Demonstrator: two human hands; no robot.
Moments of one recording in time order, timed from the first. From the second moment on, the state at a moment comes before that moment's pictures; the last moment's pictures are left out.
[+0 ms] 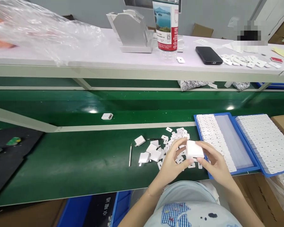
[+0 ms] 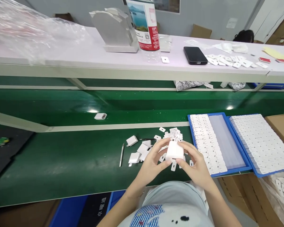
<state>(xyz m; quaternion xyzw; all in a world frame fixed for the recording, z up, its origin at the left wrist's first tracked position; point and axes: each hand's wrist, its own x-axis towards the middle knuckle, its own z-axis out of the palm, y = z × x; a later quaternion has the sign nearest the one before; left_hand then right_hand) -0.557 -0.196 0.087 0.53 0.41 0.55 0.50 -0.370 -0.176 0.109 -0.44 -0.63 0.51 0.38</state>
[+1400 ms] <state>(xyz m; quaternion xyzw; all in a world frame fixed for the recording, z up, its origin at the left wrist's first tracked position) -0.527 -0.191 -0.039 0.74 0.59 0.16 0.27 -0.085 -0.168 -0.083 -0.71 -0.49 0.36 0.35</state>
